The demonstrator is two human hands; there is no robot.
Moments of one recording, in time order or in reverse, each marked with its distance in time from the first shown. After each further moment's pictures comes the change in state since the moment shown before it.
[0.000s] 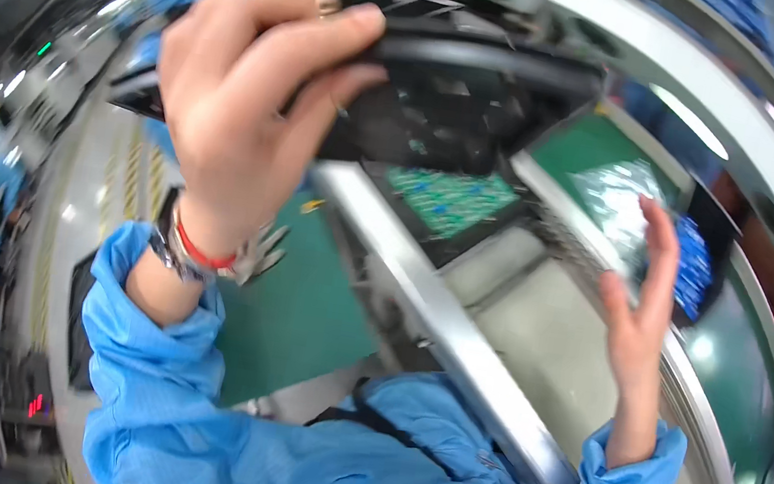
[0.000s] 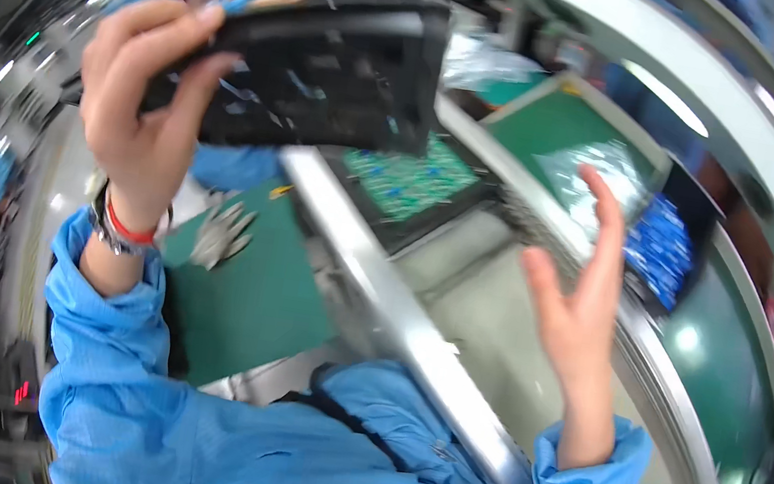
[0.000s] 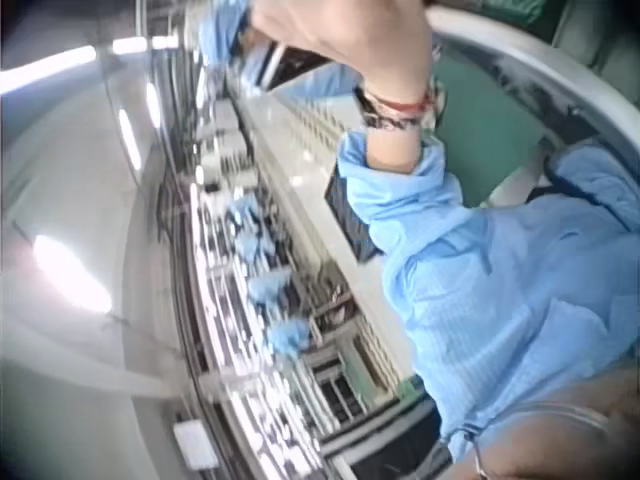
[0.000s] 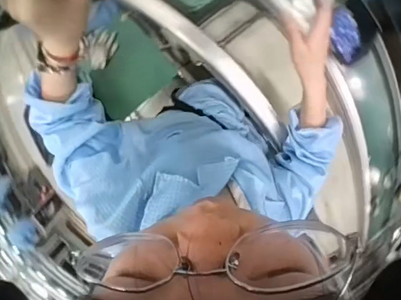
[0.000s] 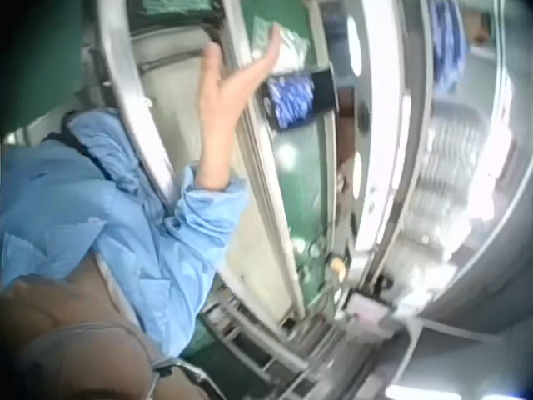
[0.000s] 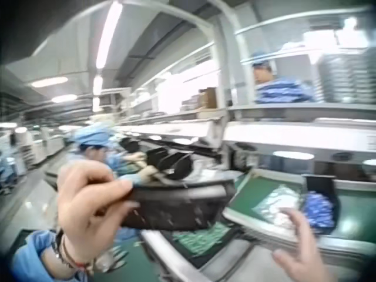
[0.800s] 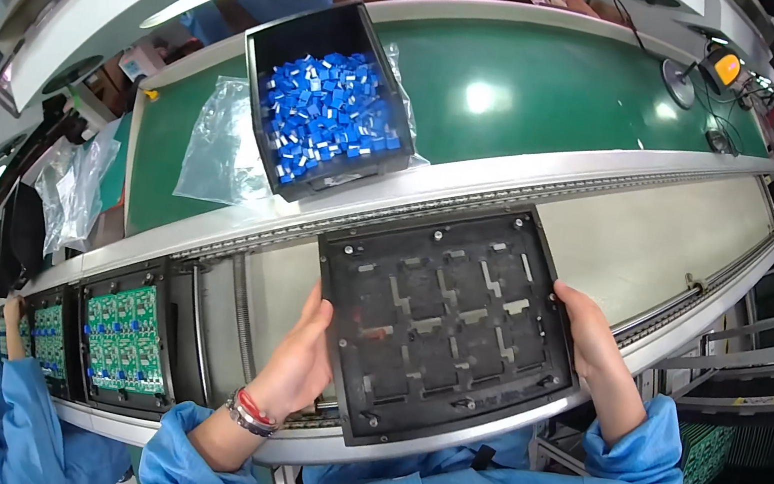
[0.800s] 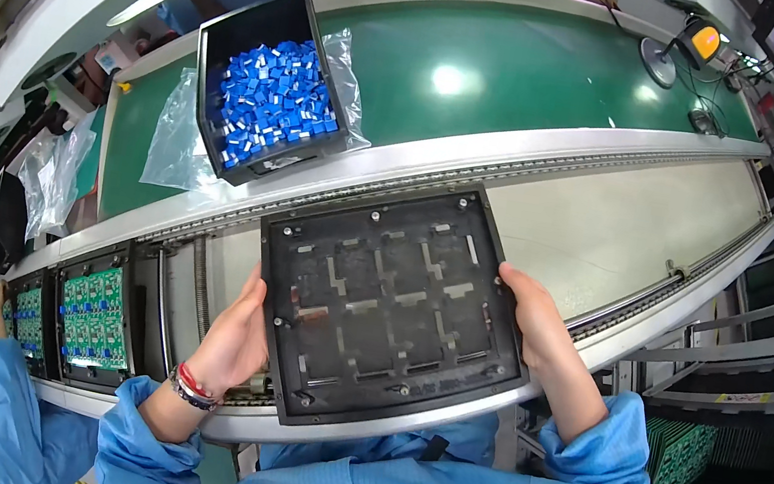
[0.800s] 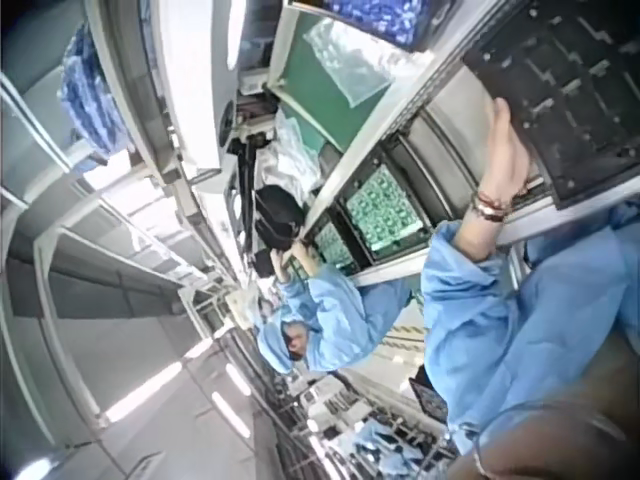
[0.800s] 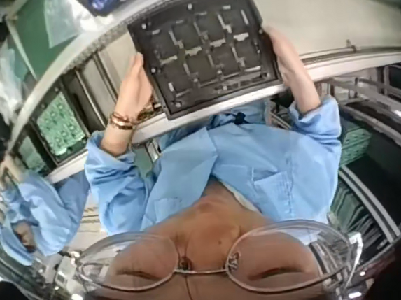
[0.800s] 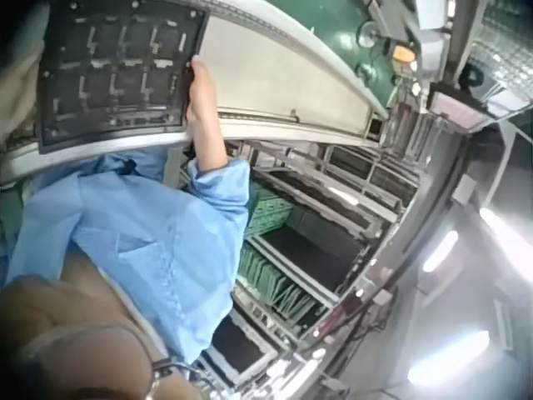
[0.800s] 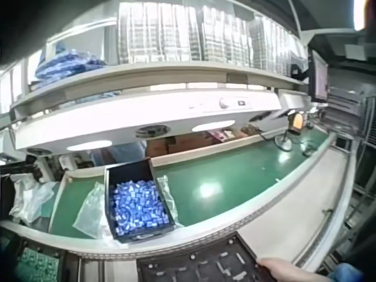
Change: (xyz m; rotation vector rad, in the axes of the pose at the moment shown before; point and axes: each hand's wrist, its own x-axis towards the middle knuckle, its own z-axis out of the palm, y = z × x) left_hand -0.075 0.277 0.209 2.229 1.485 1.388; right_hand -0.245 0.016 -0.152 0.595 0.961 1.576
